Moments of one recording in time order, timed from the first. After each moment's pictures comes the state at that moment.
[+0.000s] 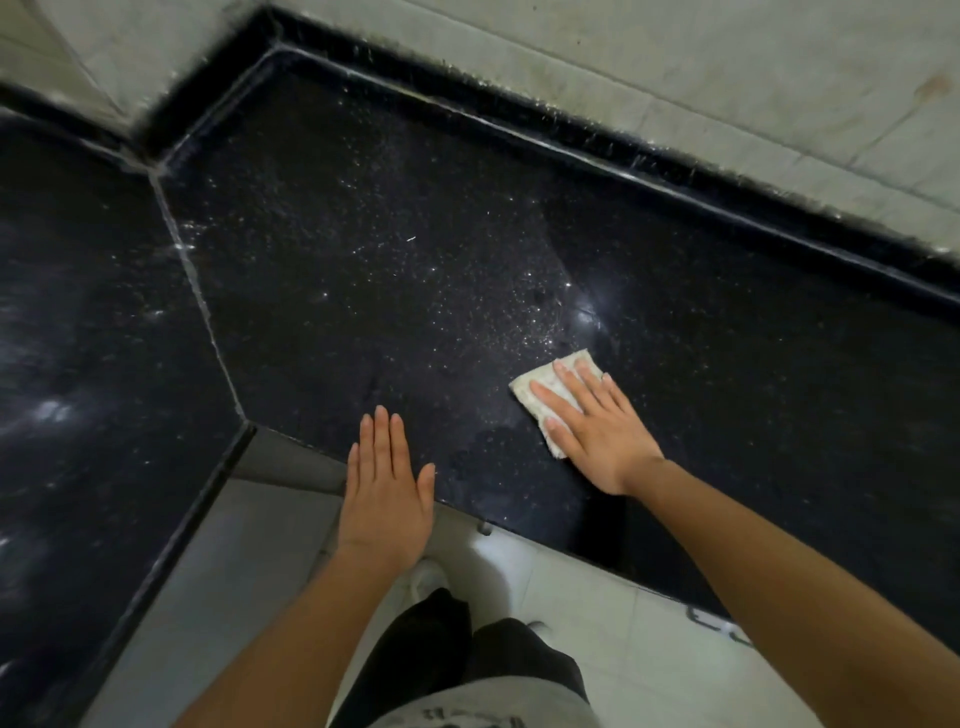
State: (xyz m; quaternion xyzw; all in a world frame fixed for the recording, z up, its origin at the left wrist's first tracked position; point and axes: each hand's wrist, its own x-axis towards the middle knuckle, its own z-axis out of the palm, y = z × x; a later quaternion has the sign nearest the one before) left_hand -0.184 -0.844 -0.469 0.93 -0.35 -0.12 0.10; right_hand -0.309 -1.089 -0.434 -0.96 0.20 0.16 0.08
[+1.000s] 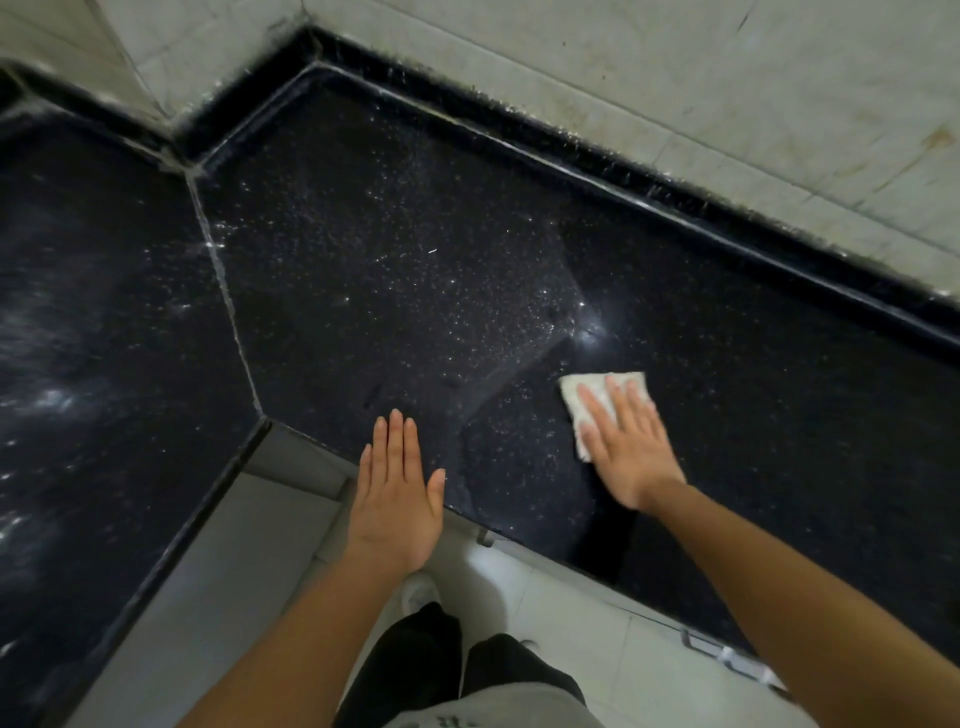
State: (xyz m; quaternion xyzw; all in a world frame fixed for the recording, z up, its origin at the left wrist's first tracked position) left_hand -0.183 -0.845 -0.459 0.91 -0.35 -0.18 0.10; right_hand -0.319 -1.096 -0.434 -0.92 0.32 0.18 0.09
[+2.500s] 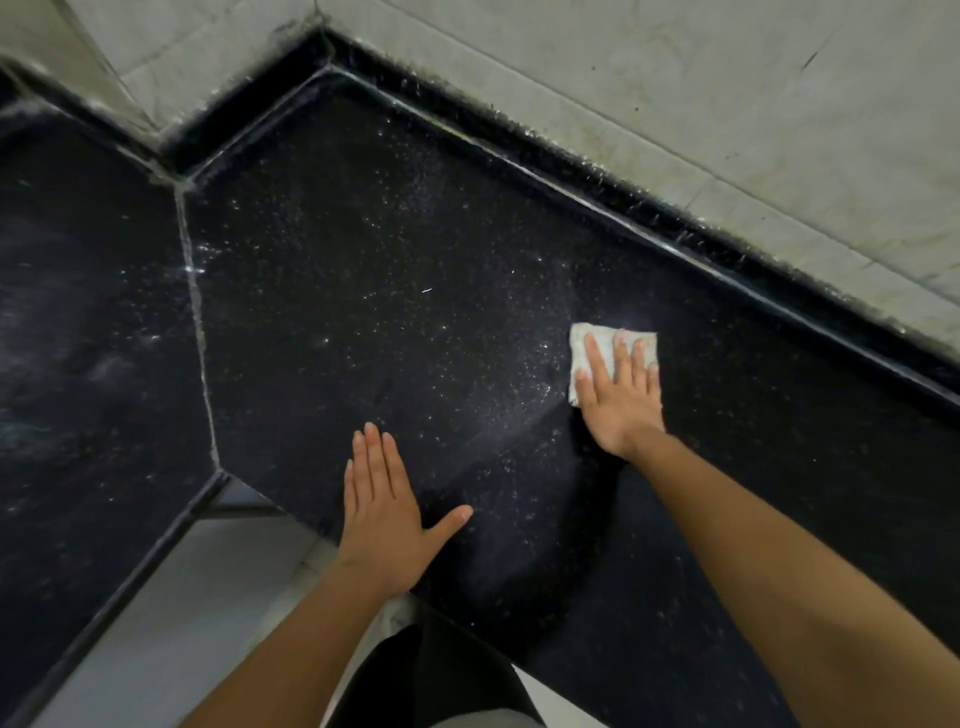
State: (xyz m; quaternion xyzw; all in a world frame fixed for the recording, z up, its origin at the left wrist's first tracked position) left_hand -0.154 -0.913 -0.432 0.92 -0.25 -0.28 0.08; right_hand -0.205 -1.196 -0.433 -0.90 0.36 0.19 0.14
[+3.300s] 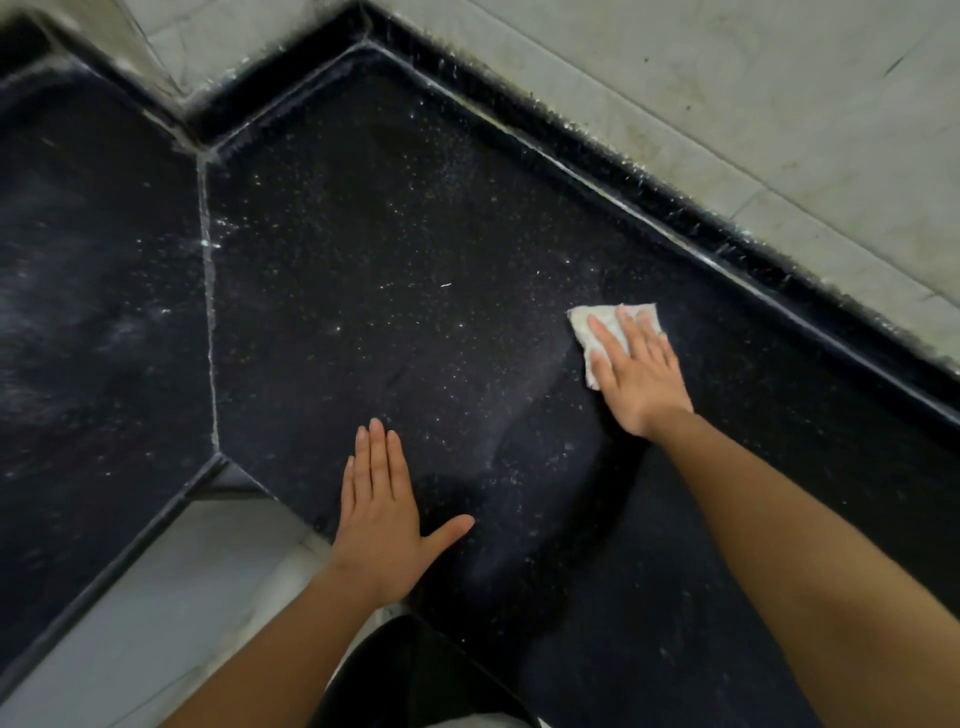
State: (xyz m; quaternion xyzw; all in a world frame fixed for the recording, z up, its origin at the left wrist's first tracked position) left_hand -0.152 -0.915 -0.432 0.92 -0.25 -0.30 0.06; right_hand -0.176 -1.236 -0.436 -0.95 0.25 0.15 0.11
